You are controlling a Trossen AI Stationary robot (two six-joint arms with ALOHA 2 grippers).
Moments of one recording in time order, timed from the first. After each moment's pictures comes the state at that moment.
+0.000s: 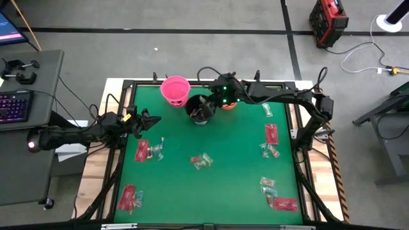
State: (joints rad) left arm 0.16 0.22 0.02 0.41 -0.04 -0.68; right arm -0.32 1.72 1.36 -0.25 -0.19 0.39
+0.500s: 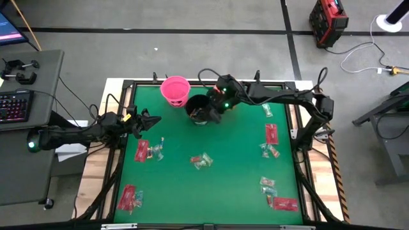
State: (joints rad) left arm 0.16 0.22 0.02 0.41 -0.04 -0.68; right arm -0.29 1.71 1.36 -0.27 -0.55 0.37
